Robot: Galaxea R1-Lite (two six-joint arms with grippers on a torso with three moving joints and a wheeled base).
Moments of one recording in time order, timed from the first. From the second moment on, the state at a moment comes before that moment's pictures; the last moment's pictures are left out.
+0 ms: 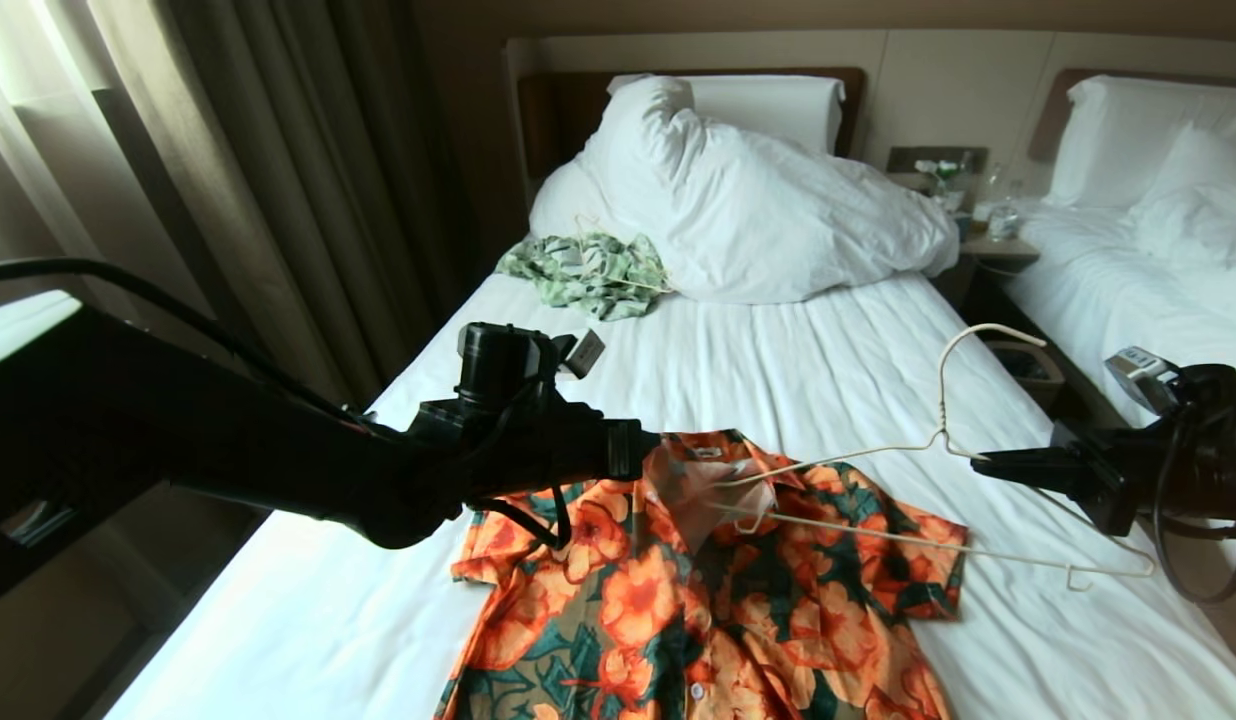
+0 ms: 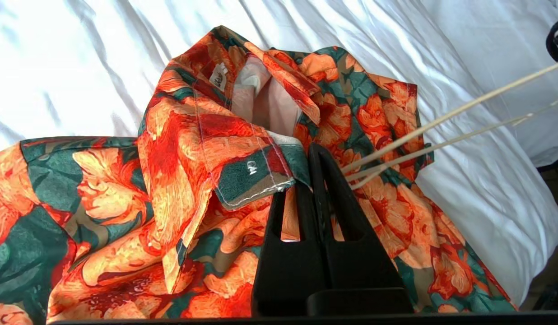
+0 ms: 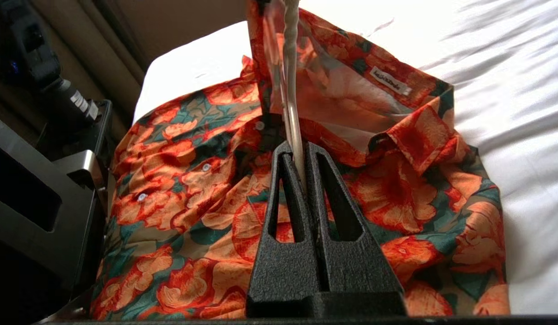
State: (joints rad) left arm -0.55 1.98 -1.07 -0.51 -0.27 -0.25; right arm -0.26 1.99 -1.11 0.10 1.47 -0.84
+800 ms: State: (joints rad) left arm -0.76 1.96 -1.20 -0.43 -0.17 -0.25; right arm -0.19 2.02 -1.20 0.11 1.41 -0.78
